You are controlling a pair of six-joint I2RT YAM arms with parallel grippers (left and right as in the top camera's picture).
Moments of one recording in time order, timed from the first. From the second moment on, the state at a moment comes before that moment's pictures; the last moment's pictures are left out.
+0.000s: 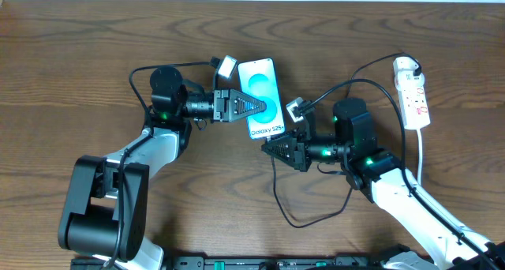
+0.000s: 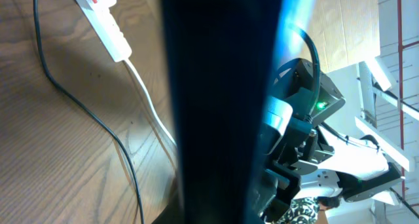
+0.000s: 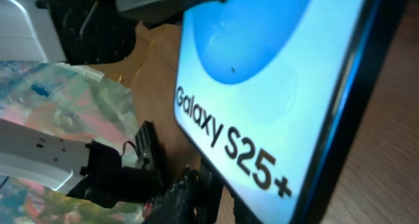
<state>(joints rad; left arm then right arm) -0.19 1.73 0.79 0.94 1.43 -1.15 0.42 1.32 0.67 0.06 -0.92 0.38</state>
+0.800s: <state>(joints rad) -0.13 1.73 0.79 0.94 1.46 -1.04 0.36 1.25 0.68 -0.14 -1.01 0.30</state>
